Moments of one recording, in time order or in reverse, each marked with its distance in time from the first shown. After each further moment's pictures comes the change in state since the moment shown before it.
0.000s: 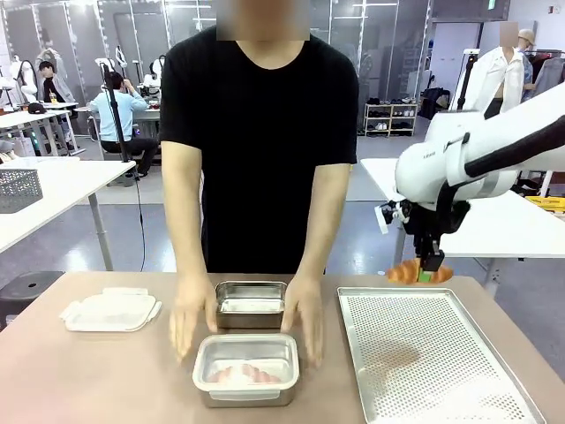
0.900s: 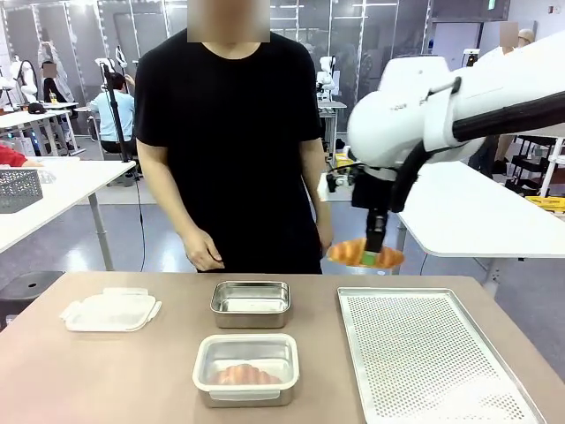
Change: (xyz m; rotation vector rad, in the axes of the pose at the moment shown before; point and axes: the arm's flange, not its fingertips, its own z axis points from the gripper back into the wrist) left arm 0.000 0.000 0.000 0.000 0.000 0.000; right arm 0.131 0.082 0.079 -0.007 -0.085 -0.097
